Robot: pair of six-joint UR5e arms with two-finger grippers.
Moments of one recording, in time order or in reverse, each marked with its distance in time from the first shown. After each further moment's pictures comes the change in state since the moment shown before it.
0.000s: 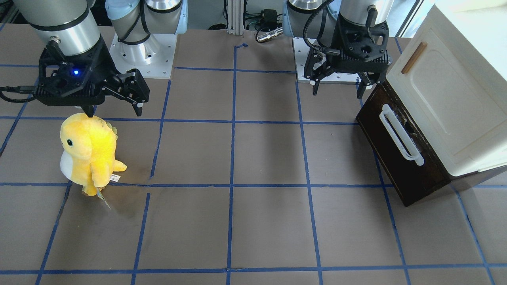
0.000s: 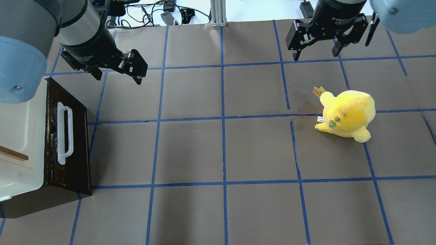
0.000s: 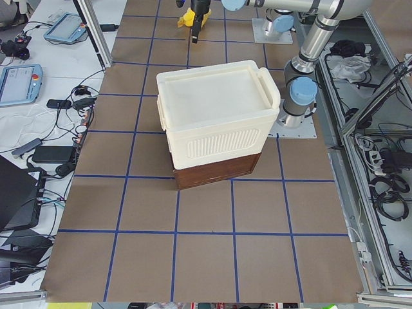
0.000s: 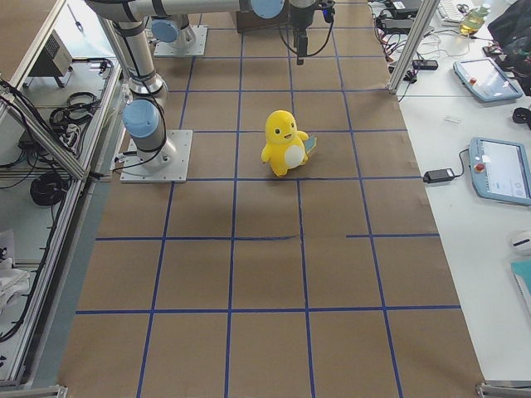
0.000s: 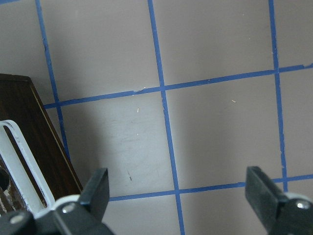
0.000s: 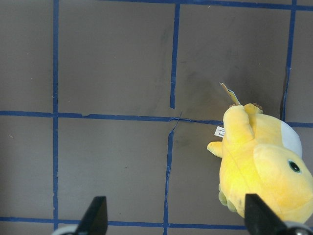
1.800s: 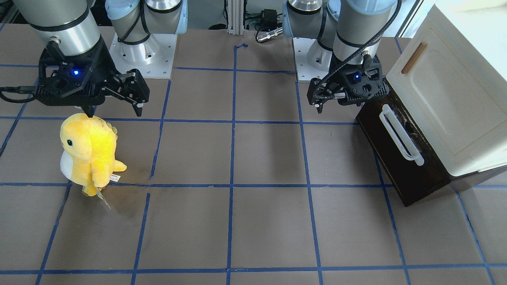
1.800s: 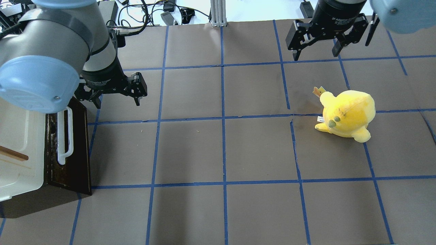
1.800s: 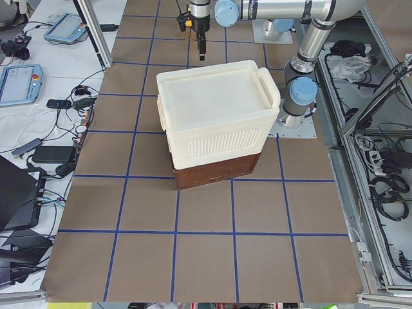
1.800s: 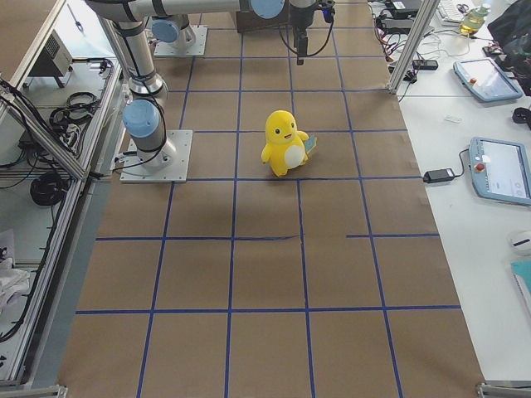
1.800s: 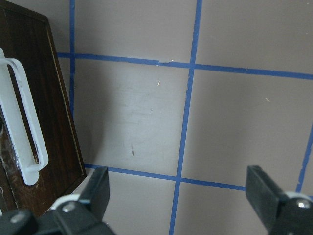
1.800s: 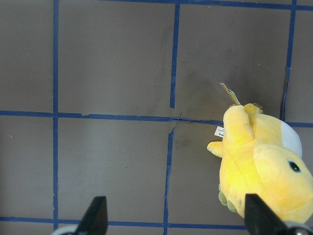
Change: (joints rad) left arm -0.005 -0.059 -0.124 -0.007 0.125 -0.313; right arm 0.000 0.000 0.000 0.000 0.000 0.000
